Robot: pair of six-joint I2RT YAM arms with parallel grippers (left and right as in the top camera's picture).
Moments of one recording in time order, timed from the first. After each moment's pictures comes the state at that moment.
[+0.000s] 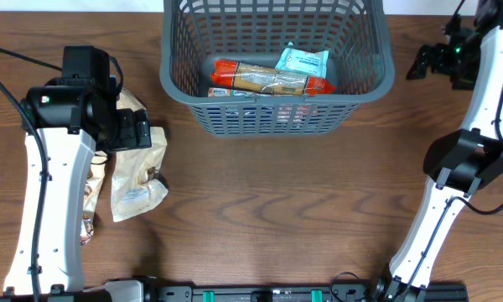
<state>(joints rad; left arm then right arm) 0.01 1.47 1.50 -1.34 -0.11 -0.13 -0.32 2.51 2.72 -1.69 -0.12 -0.09</state>
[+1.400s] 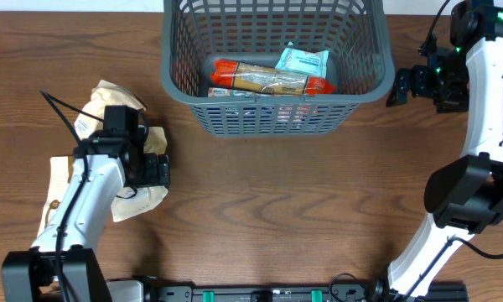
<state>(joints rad) 0.01 1.47 0.87 -0.79 -0.06 -0.09 -0.20 2.07 2.16 -1.64 -0.09 -0.07</state>
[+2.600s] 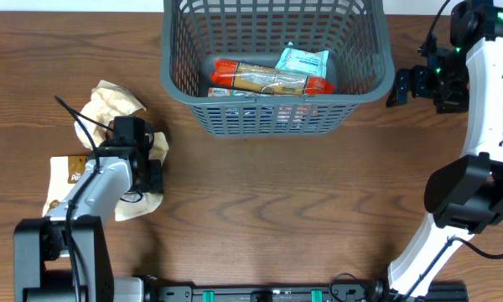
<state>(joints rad) 0.01 1.57 0.78 -0.62 -0.08 -0.10 -0.20 2.07 2.16 -1.65 -0.08 -0.07</state>
